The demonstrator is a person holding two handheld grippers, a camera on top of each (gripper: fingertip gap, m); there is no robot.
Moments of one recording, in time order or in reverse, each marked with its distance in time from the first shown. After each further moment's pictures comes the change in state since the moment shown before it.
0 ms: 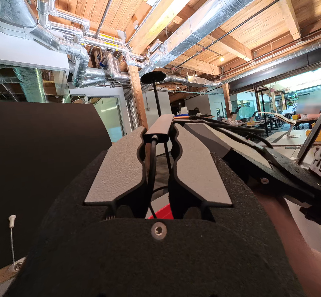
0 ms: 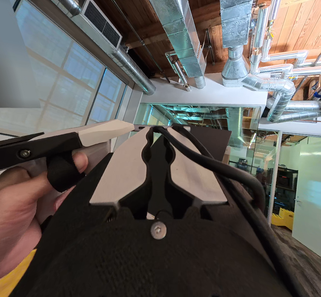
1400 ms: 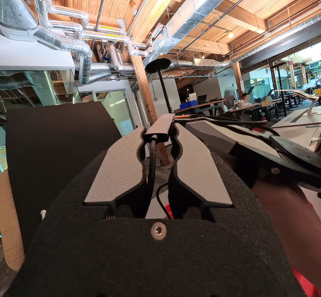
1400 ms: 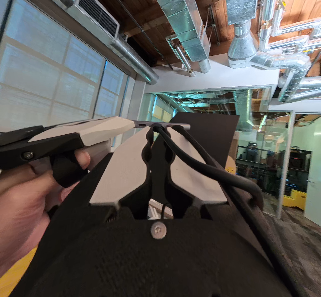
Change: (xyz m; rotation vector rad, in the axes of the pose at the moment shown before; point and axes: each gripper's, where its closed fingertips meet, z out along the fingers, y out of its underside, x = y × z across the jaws) left arm -0.007 0.004 0.001 -0.086 -0.025 0.103; right arm -0.001 0.013 0.003 -0.077 0.000 0.084
